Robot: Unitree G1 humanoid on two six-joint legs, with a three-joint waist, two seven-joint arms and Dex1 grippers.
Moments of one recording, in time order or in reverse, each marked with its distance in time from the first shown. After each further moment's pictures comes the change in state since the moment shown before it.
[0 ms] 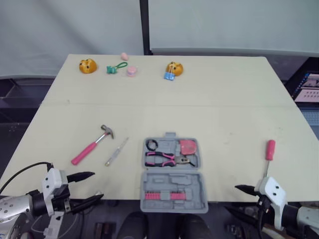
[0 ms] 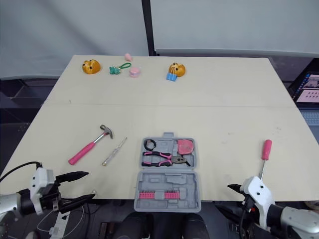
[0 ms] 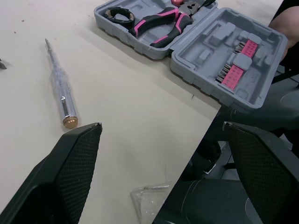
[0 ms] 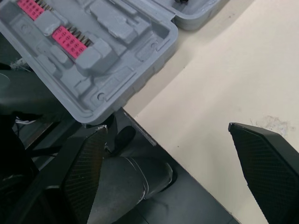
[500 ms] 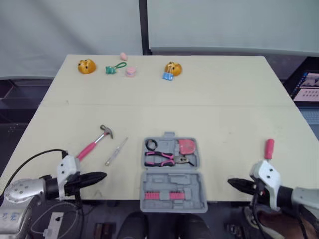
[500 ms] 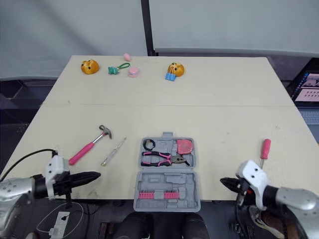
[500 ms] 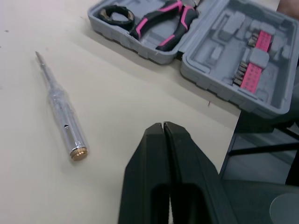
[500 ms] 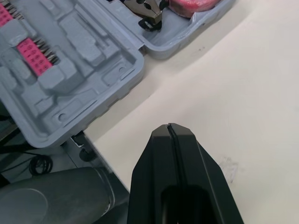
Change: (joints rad) left arm -0.218 0.050 -0.166 0.061 0.103 0.033 -0.006; right arm -0.254 -0.078 0.097 0.061 -0.024 0.049 -0.021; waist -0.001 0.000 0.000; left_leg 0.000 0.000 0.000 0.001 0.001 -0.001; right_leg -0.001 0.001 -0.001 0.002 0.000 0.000
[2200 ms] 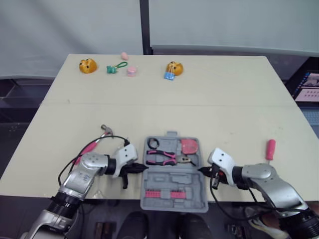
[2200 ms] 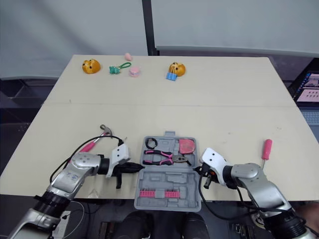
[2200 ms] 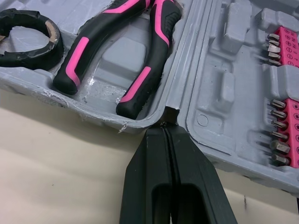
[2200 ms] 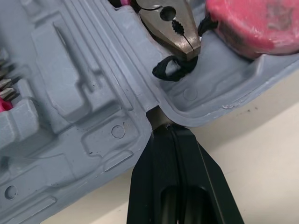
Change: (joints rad) left arm -0.471 -0.223 -0.463 0.179 0.262 0.158 0.071; right arm -0.449 0.092 0.443 0.243 -0.185 0.083 -0.049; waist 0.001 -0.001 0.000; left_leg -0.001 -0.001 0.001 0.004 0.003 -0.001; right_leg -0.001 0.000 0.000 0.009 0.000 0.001
